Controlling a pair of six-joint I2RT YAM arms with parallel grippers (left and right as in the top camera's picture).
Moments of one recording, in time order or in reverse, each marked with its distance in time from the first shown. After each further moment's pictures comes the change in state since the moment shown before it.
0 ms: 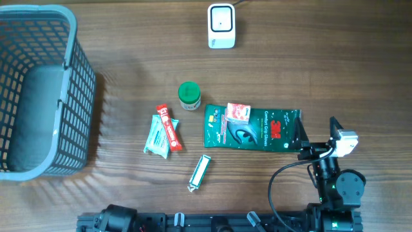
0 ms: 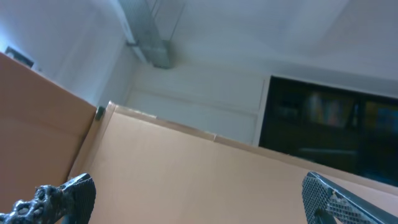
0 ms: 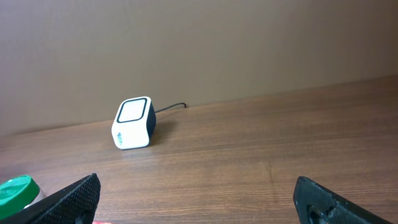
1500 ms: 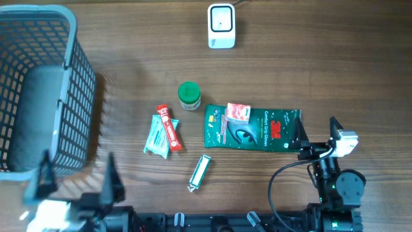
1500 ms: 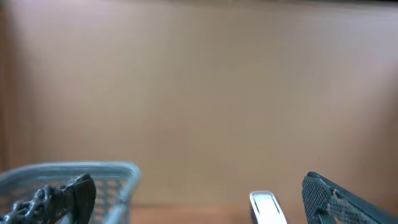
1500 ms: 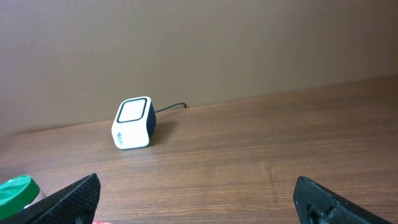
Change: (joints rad) left arm 0.252 -0.205 -0.581 -0.105 0.446 -0.011; right arm 0.000 0.000 0.000 0.000 0.000 0.000
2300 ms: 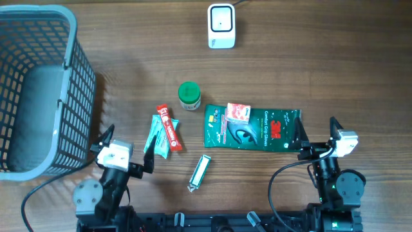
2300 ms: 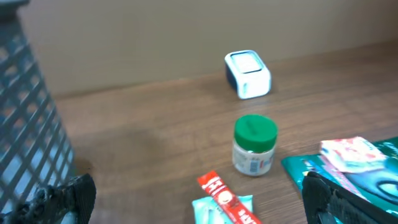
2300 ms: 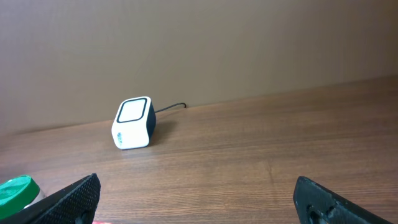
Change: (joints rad) left arm 0.000 0.000 -0.528 0.035 0.153 0.127; right arm 0.000 0.000 0.000 0.000 0.000 0.000
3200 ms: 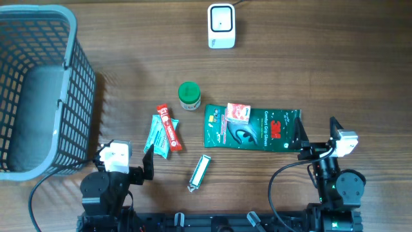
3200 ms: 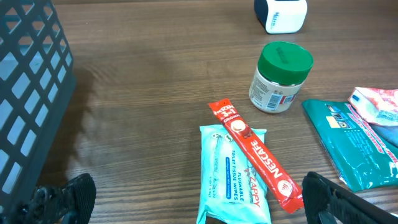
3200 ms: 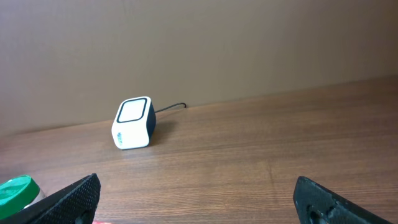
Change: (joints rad) left arm 0.000 0.000 -0.019 -0.237 -0.084 -0.063; right arm 0.000 0.000 0.000 0.000 0.000 0.000
